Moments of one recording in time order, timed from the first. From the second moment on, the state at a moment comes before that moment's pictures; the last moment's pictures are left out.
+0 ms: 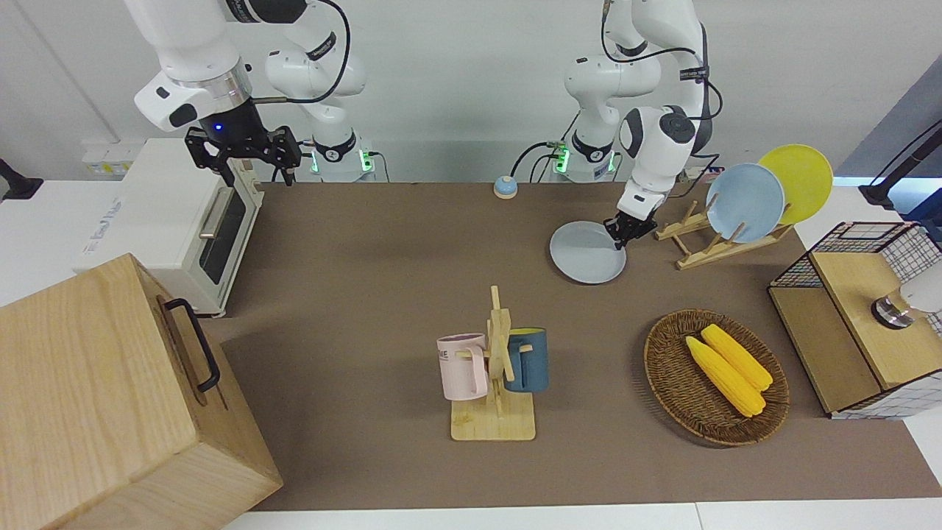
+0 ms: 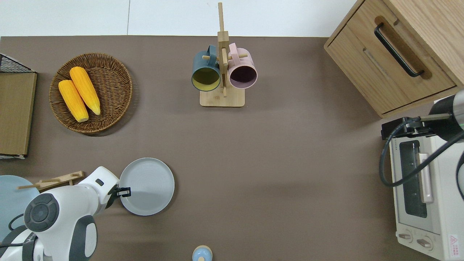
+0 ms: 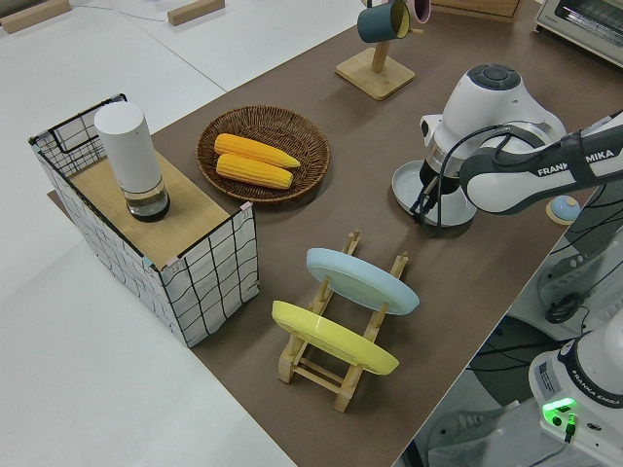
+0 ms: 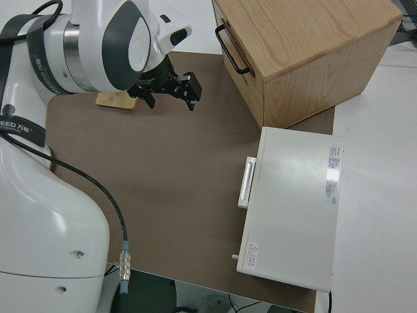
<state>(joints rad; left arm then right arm) 0.05 -0.22 -0.13 -2.68 -0.10 2.49 -0.08 -0.09 0.03 0.16 -1.48 -0.03 1.46 0.05</state>
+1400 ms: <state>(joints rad) 0.07 -0.35 -0.10 -2.14 -0.03 1.65 -0.10 -0.09 0.03 0.16 -1.48 -0.03 1.46 0.05</state>
